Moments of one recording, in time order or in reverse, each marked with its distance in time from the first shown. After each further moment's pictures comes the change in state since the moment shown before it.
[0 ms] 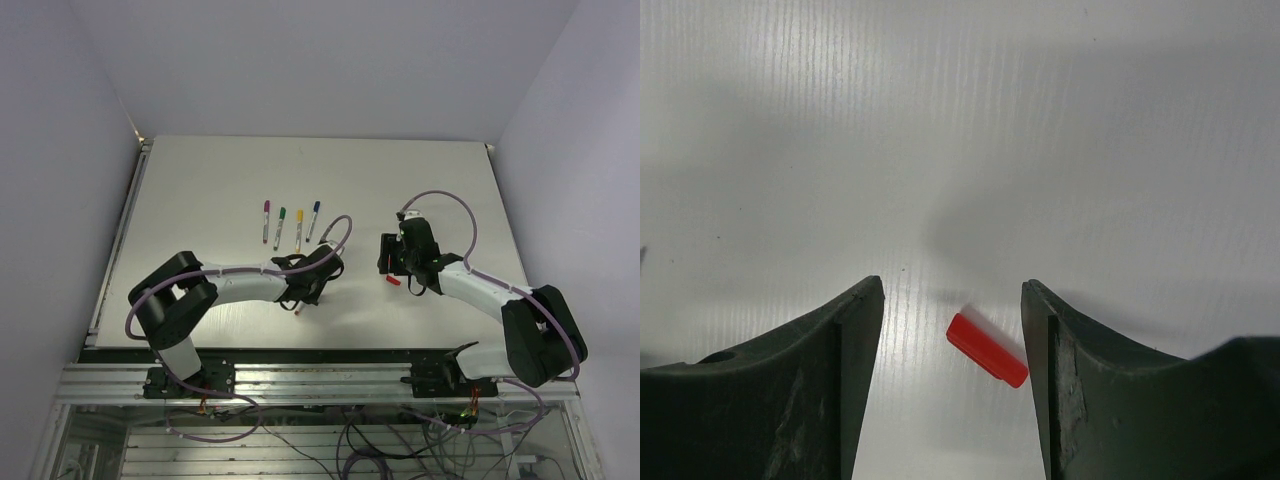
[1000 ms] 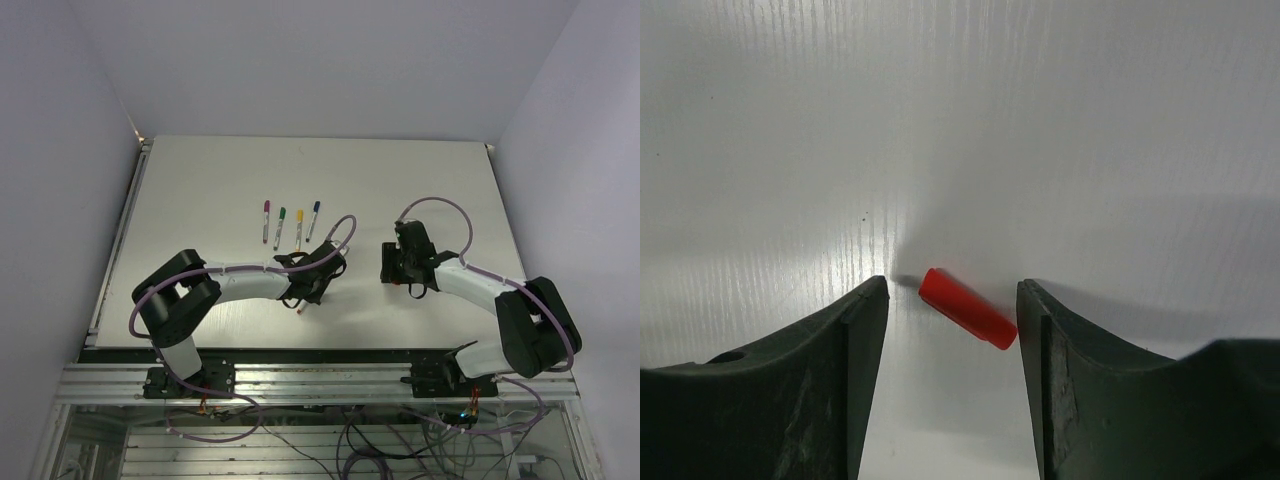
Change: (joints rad) left arm 0.000 0.022 0.035 -0.002 0.041 0.048; right arm 0.001 0.050 0.011 -0.128 -0.016 0.033
